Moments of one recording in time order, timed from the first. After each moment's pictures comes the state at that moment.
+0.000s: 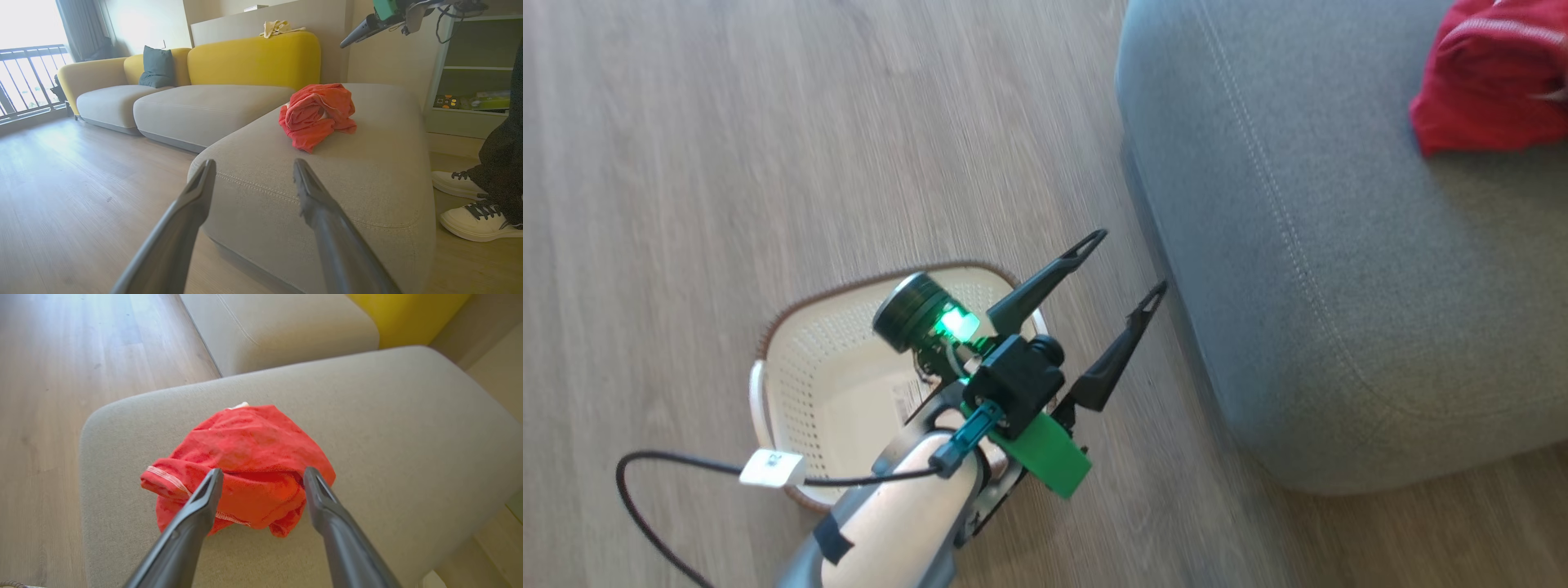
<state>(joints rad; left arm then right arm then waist) -0.41 0.06 -0.65 0.11 -0.07 -0.05 -0.26 -1.13 -0.71 0.33 1.02 0.65 0.13 0.36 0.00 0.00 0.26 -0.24</state>
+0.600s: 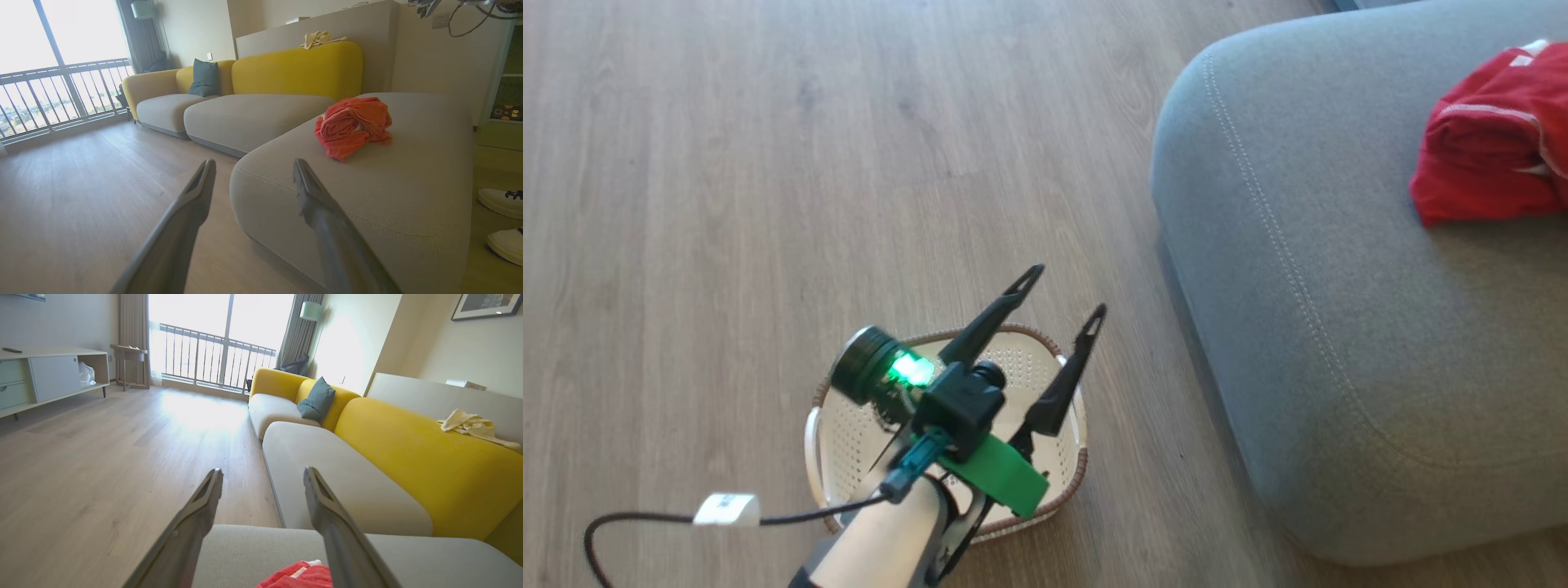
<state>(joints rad) -0.27 0.06 -0.54 0.09 -0.07 -0.06 -0.26 -1.01 -0.73 0.49 0.71 0.70 0.13 -0.03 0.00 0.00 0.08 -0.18</state>
